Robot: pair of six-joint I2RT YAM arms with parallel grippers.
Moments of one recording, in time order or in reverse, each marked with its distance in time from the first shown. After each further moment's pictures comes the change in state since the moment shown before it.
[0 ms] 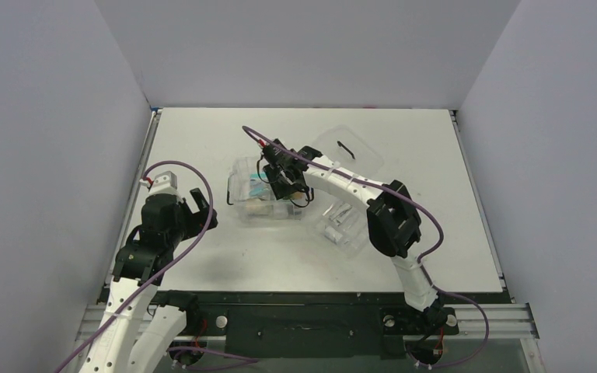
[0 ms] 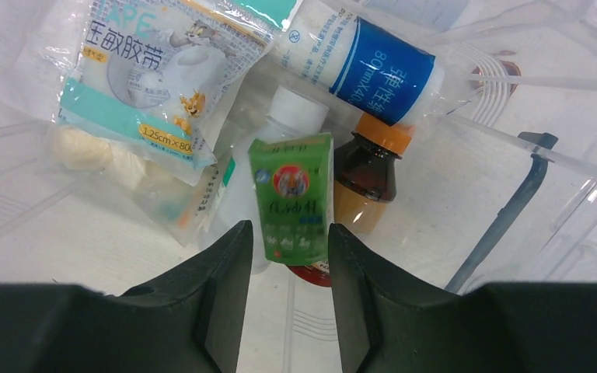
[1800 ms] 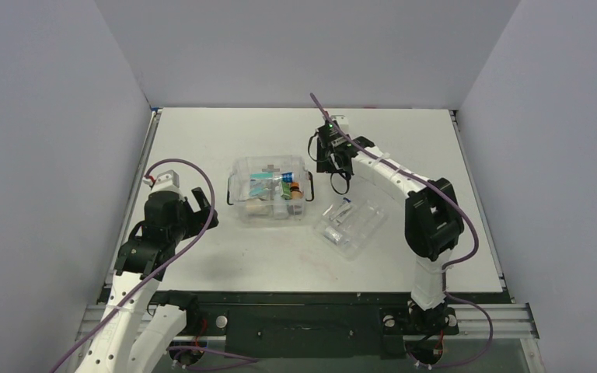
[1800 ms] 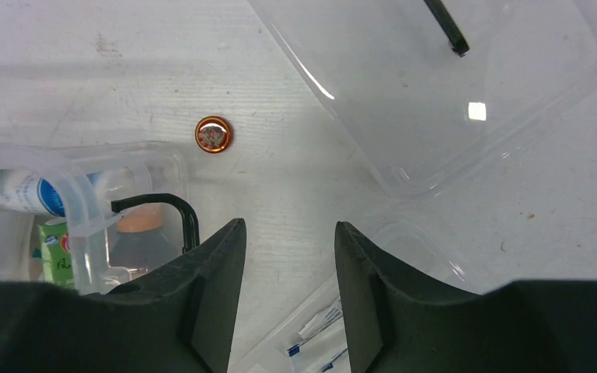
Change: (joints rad) left arm 0.005 0.036 0.000 0.000 0.003 0.000; right arm -0.272 -0.259 -0.315 0.220 0.128 0.140
